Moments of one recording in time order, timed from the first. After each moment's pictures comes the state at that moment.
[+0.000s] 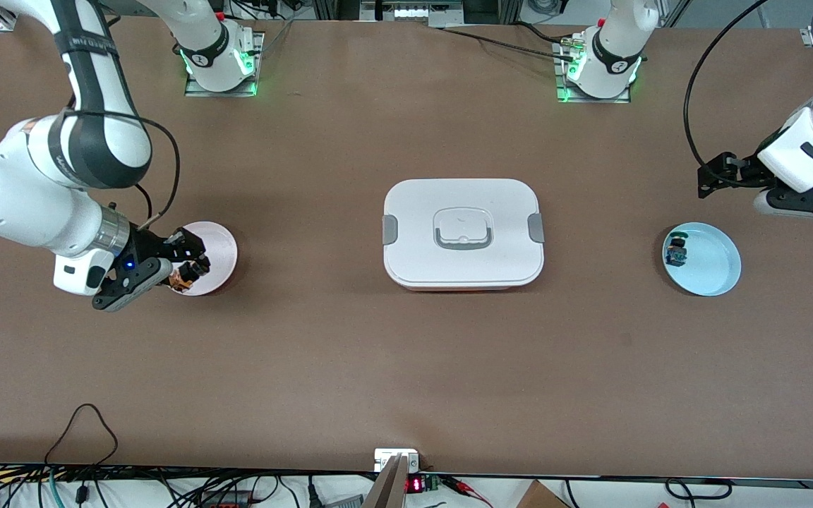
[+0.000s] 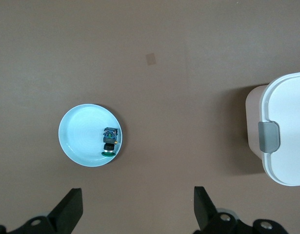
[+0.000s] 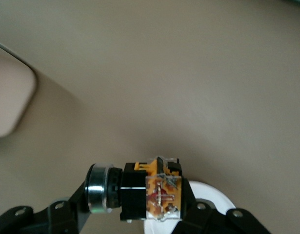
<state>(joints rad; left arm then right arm) 0.01 0.01 -0.04 -1.72 0.04 1.68 0.07 0.21 0.32 -0.08 -1.70 0.38 2.09 -0.62</state>
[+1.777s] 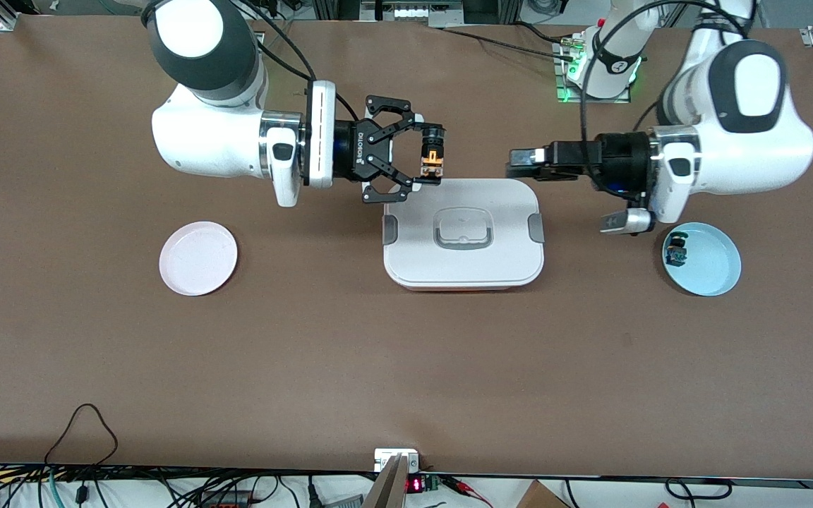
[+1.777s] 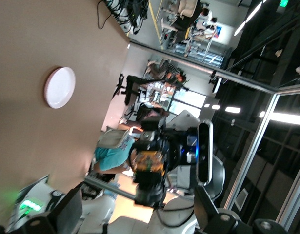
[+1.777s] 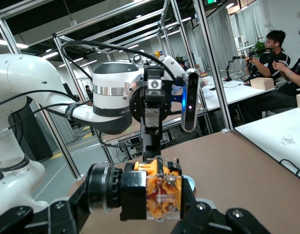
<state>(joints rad) 0.01 0.11 -0.27 -1.86 -1.56 1.88 0.05 0.58 0.30 0.00 -1.63 1.63 2.14 -1.58</state>
